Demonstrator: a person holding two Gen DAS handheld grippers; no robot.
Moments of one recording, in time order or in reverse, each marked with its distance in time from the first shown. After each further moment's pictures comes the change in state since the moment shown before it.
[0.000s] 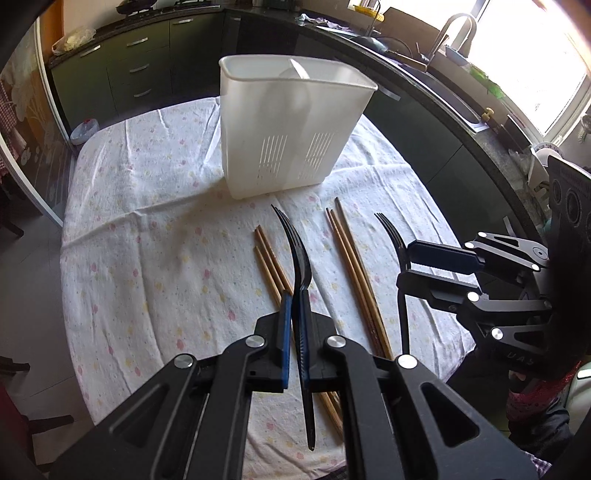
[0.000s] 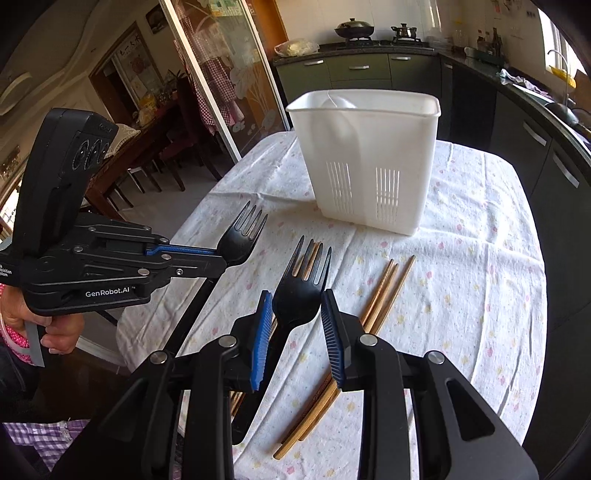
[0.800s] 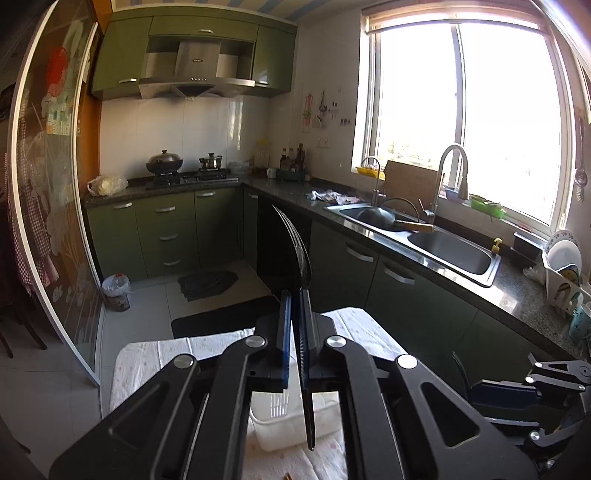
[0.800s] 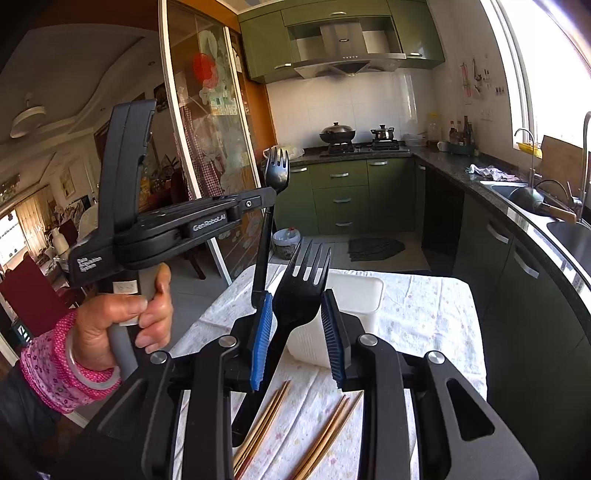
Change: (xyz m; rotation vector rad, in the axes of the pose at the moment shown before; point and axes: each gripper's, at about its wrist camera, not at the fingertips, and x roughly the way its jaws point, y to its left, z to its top) left arm -0.071 -0.023 0.142 0.066 -0.709 0.147; right arm -0.099 0.000 0.078 -0.024 -0.393 -0.083
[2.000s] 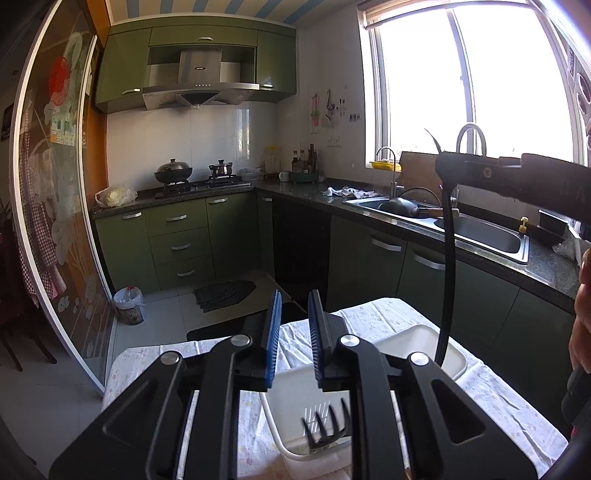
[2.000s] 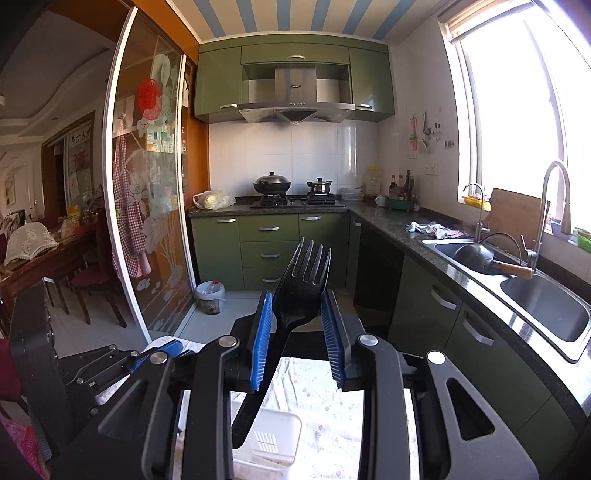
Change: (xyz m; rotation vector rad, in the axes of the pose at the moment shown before) left arm 0.068 0.018 -0.062 0.067 -0.019 0.056; right arm 0.119 -0.057 0.090 -0.059 -0.211 -0.327
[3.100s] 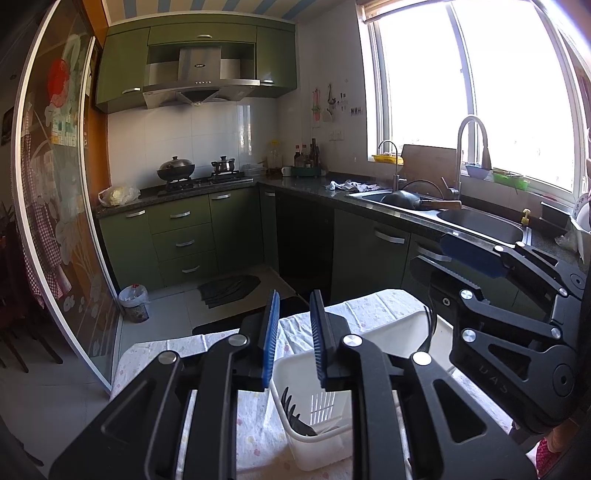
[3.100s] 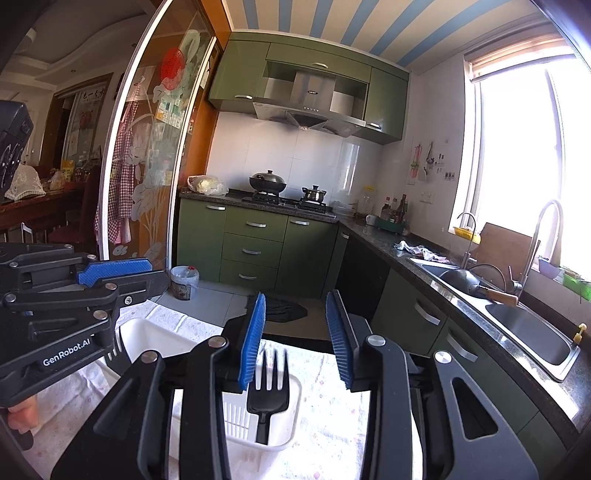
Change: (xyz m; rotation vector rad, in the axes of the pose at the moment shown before) left arm -0.008 0.001 -0.004 0.018 0.017 0.016; right arm 0.021 0.033 -0.099 -0.165 -0.033 -0.043
